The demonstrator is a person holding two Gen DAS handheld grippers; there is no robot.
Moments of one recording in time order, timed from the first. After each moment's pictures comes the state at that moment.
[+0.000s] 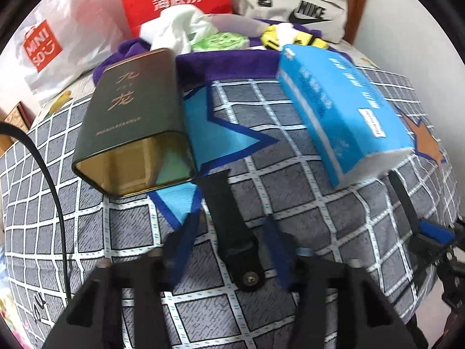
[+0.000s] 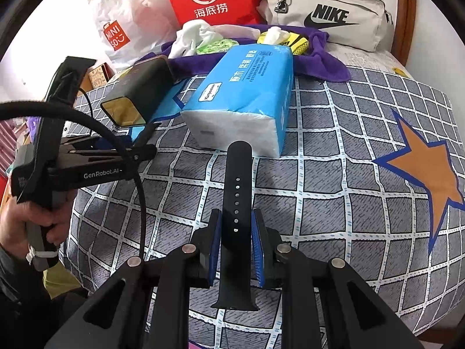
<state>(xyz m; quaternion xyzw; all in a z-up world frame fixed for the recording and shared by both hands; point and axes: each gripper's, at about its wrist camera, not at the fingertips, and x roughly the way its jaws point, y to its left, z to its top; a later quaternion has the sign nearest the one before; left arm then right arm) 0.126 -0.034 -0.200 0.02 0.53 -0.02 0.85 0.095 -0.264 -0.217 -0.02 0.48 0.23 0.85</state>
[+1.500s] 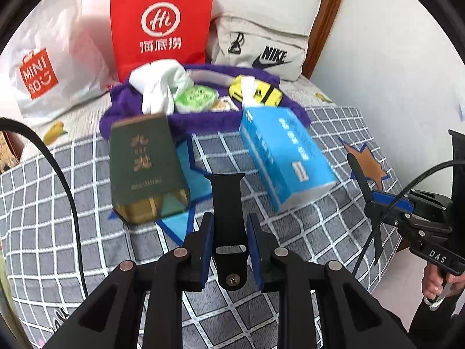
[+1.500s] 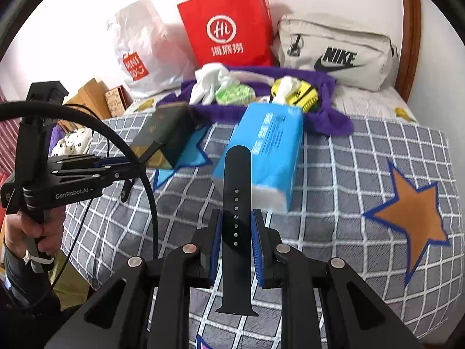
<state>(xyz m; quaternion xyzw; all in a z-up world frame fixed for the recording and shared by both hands) 0.111 -0.014 -0.124 -0.03 0.48 -0.13 0.87 0.099 -0.260 -0.151 -0.01 0.42 0.26 0.87</state>
